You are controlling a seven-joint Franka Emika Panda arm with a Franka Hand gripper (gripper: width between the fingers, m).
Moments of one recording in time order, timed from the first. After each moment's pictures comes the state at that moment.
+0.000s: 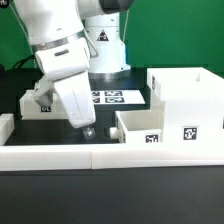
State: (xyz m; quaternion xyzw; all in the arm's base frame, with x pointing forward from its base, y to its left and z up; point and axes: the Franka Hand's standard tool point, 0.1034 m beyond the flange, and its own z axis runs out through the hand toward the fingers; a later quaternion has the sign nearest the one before) arm 0.541 -0.057 0.012 -0.67 -0.72 -0.08 0.11
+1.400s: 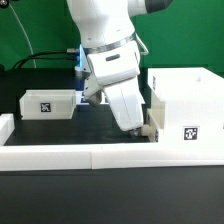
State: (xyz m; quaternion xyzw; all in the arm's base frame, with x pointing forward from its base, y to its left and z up) arm 0.538 0.022 0.013 -0.72 -0.68 -0.06 0.14
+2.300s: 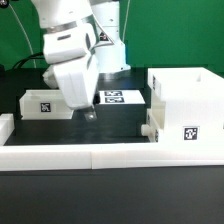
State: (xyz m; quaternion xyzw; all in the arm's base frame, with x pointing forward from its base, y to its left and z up) arm 0.502 -0.065 0.037 -0.75 -0.65 -0.07 0.10
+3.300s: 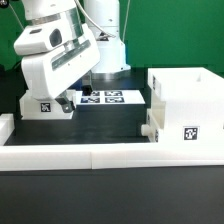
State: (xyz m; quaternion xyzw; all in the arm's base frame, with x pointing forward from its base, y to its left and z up) arm 0.485 -0.087 0.045 -0.88 -0.46 -0.05 0.10
